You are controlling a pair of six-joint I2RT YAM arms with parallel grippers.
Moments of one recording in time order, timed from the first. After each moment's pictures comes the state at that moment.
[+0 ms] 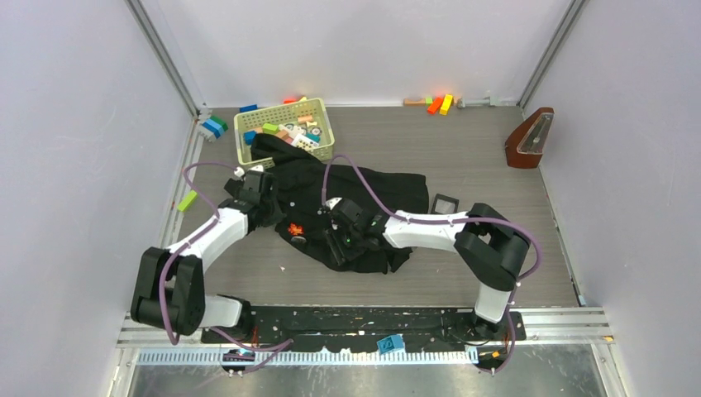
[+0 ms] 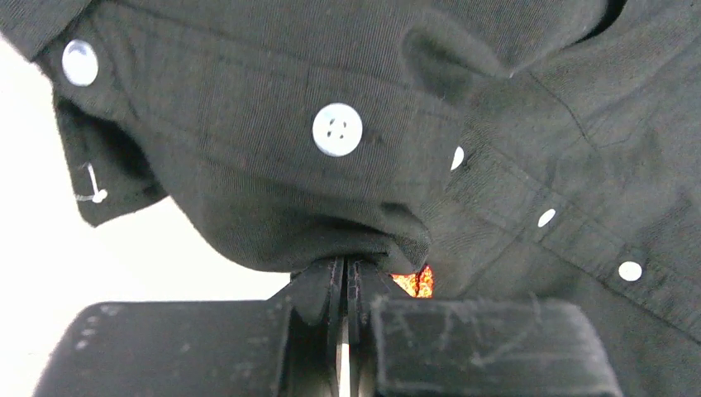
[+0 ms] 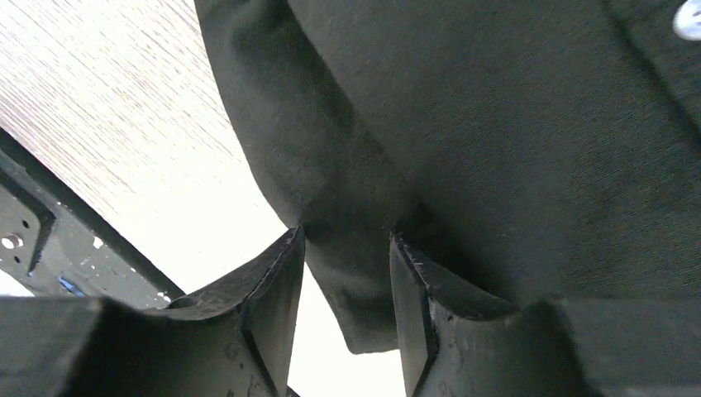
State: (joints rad) left arm -0.24 1.31 0.71 -0.32 -0.12 -0.56; right arm 1.01 1.78 1.08 -0.27 -0.09 0.45
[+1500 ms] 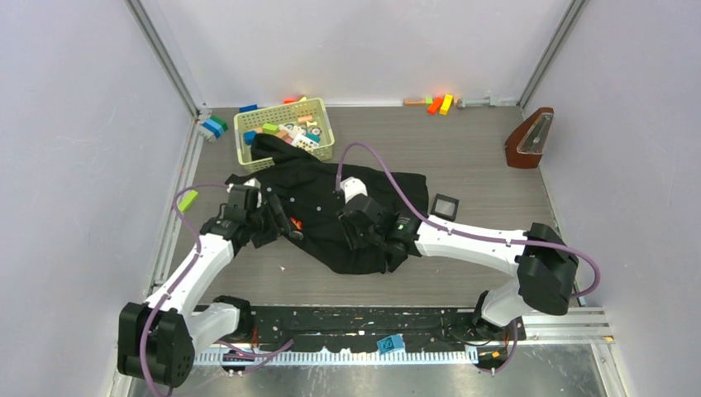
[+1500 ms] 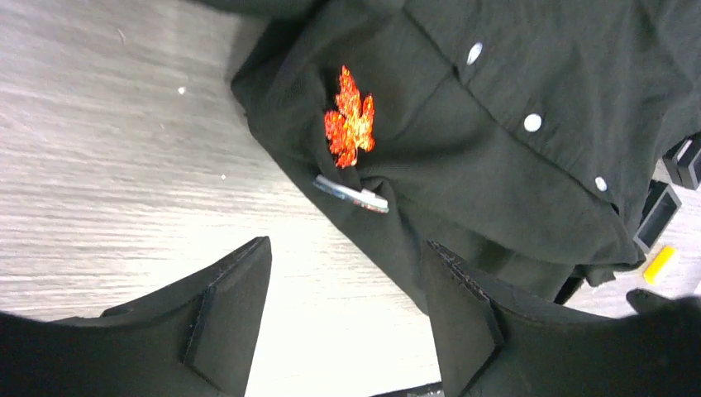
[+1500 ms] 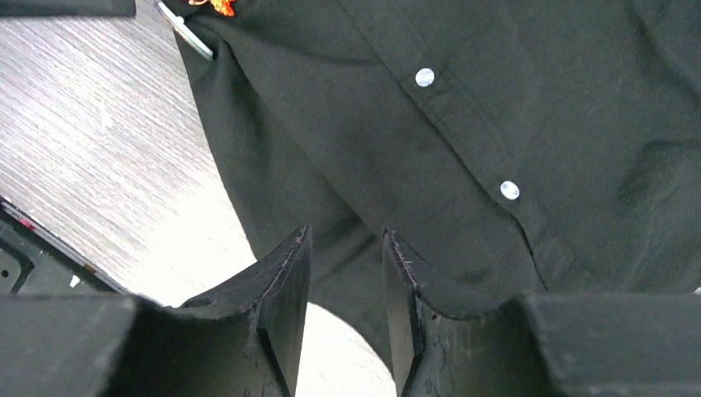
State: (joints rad) left arm -0.21 1.04 0.65 -0.50 0.12 -0.64; right arm 1.07 1.49 1.05 -0.36 0.27 0.38
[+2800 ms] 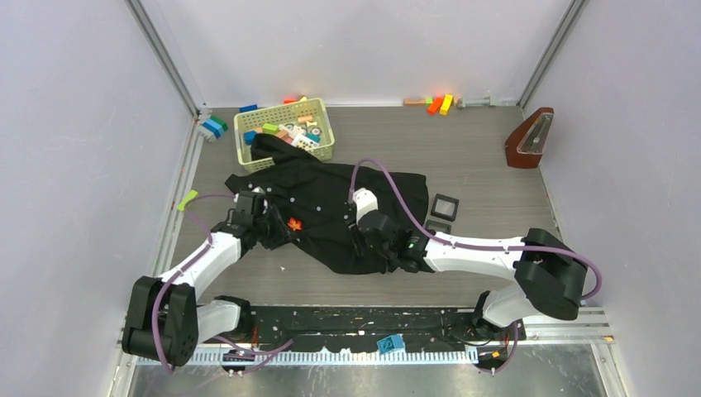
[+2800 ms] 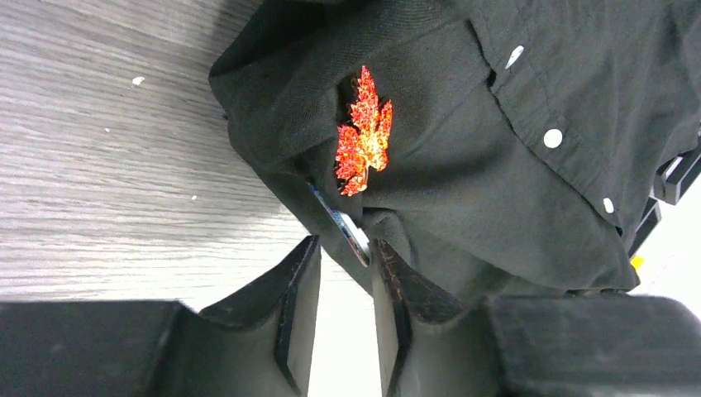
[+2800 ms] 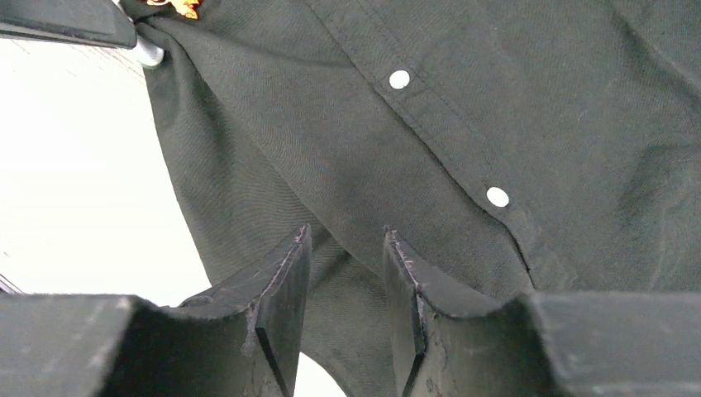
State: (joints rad) left arm -0.21 1.16 0.52 -0.30 0.19 -0.77; right arm 1.07 1.44 0.77 0.02 0.34 0.33
